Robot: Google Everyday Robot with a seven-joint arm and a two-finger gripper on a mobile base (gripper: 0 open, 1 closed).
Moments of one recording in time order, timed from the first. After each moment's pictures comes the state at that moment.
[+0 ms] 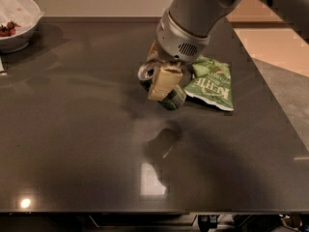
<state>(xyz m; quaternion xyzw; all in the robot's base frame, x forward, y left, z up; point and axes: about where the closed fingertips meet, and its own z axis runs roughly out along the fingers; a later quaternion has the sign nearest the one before) 0.495 -0.003 0.940 -0.74 0.64 0.09 0.19</state>
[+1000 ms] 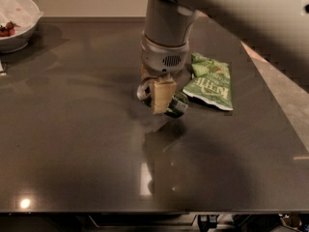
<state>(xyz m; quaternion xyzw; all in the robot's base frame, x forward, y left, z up) 0.491 -0.006 0.899 -0.81 0.59 0.04 0.07</state>
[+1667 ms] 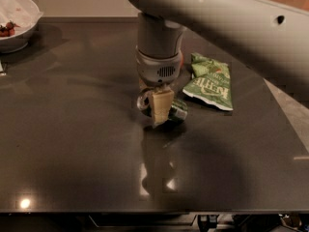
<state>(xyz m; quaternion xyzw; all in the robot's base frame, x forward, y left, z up) 0.486 -0.002 0.875 -0.82 0.57 0.03 0.02</state>
